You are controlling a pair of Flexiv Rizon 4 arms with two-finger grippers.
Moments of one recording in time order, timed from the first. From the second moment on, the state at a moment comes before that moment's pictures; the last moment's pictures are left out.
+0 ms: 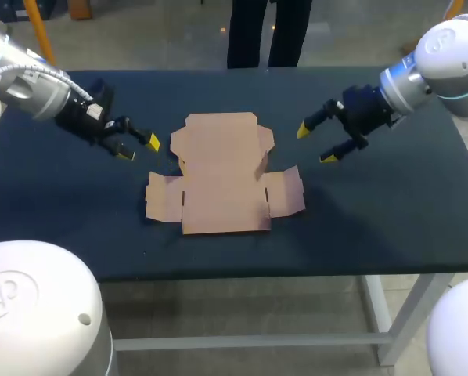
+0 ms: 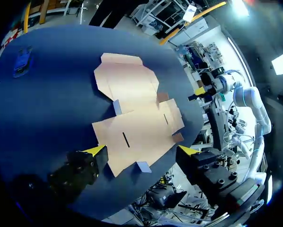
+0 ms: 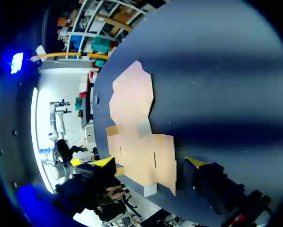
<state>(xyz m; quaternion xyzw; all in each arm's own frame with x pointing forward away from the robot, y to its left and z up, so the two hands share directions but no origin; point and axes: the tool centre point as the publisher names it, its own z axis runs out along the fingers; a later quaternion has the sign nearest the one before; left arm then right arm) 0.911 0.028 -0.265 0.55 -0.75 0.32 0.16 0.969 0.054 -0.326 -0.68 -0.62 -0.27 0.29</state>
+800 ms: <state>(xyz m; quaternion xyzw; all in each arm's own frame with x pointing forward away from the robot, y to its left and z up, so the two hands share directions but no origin) 0.962 0.037 -0.275 0.57 -0.73 0.32 0.21 1.040 0.092 -0.370 -0.63 -0.66 -0.31 0.27</state>
